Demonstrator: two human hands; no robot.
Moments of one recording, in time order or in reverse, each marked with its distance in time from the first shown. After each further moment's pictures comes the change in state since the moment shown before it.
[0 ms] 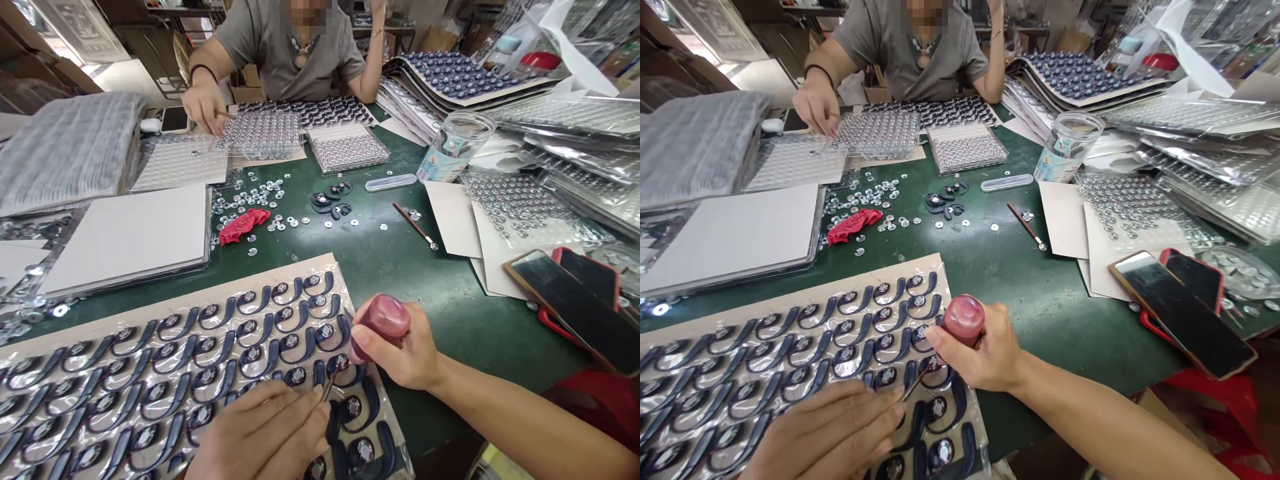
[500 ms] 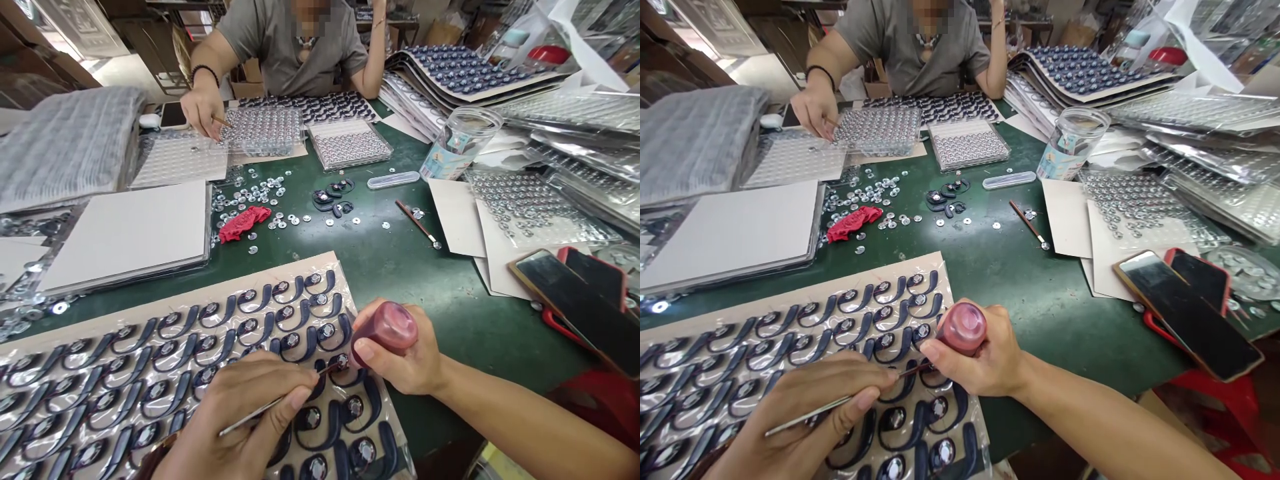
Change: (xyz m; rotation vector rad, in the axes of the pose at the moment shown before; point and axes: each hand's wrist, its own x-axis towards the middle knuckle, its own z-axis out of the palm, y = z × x) left_hand -0.009 -0.017 -0.008 -0.189 -0.085 -0.370; right_hand 0.004 -0.005 0.001 0.022 0.004 -0.141
